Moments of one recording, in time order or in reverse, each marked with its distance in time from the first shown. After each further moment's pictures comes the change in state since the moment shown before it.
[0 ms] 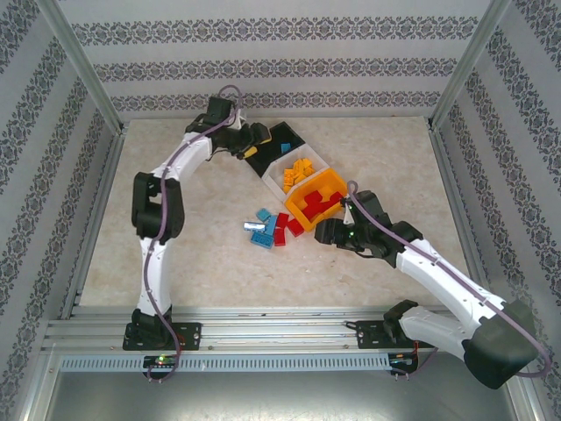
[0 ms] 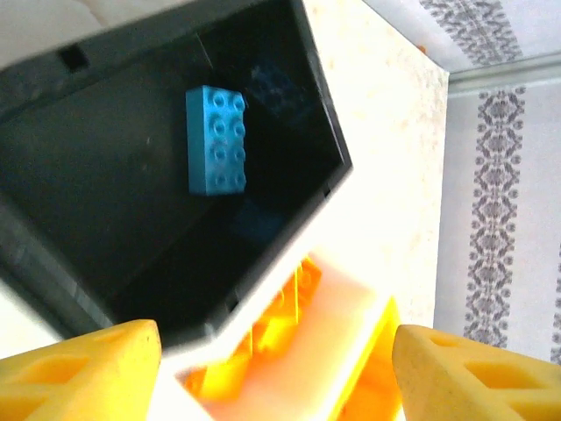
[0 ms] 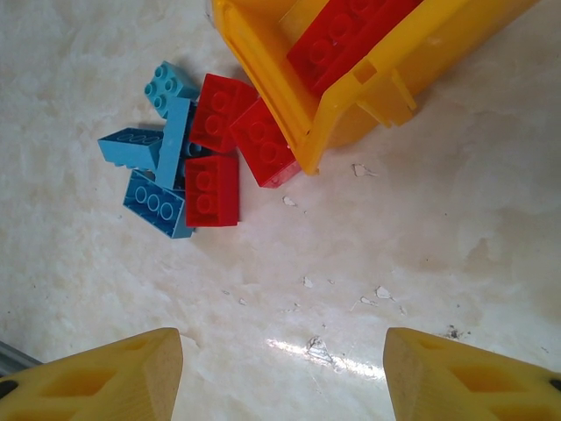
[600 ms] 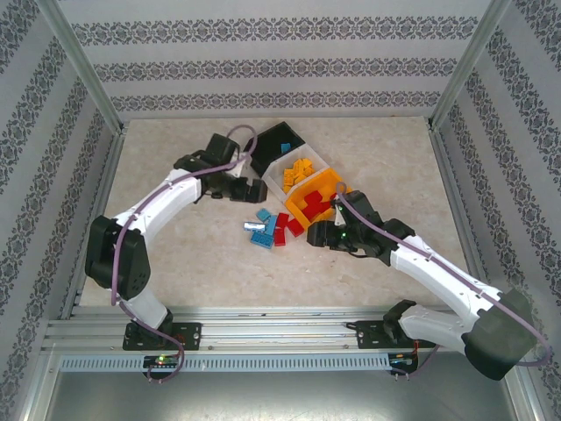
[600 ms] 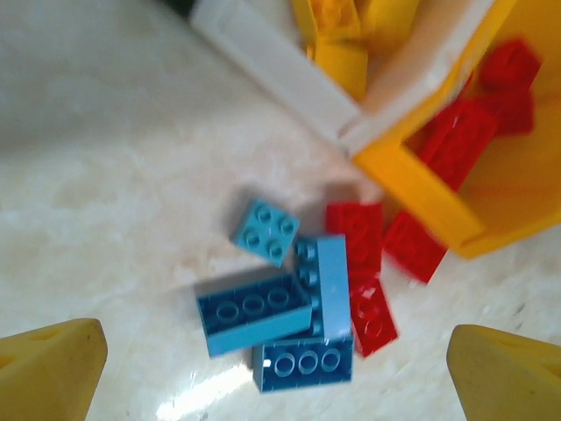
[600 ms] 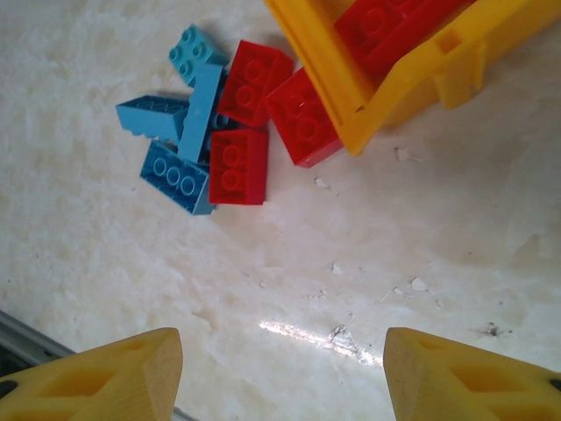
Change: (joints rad) left arm -0.202 -0.518 -0.563 -0.232 -0.361 0.438; right arm 0.093 0.037 0.028 -0.001 0.013 0.001
